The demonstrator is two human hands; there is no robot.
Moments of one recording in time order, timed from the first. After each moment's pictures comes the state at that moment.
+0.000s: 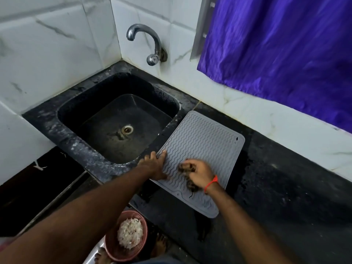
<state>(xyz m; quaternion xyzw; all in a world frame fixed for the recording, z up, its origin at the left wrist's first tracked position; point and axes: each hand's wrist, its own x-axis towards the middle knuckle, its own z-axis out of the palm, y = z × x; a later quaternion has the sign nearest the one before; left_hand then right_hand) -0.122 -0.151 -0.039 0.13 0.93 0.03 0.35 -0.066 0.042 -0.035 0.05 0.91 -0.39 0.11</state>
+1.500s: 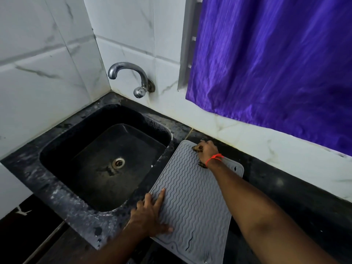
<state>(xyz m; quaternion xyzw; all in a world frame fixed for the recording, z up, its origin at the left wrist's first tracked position) -0.119 -0.135 -0.066 0.11 0.94 0.06 0.31 -0.264 0.129 -0.014 0.13 0.97 -0.20 0.07</state>
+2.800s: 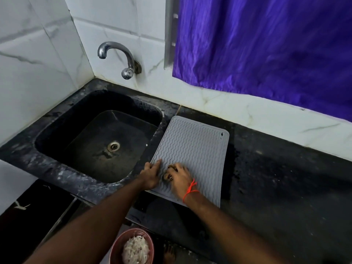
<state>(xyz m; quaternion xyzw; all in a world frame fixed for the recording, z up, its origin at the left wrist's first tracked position) -0.126 -0.163 -0.042 0.14 0.90 0.21 0.36 -0.057 -0.012 -0.069 0.01 0.98 -0.19 0.01</state>
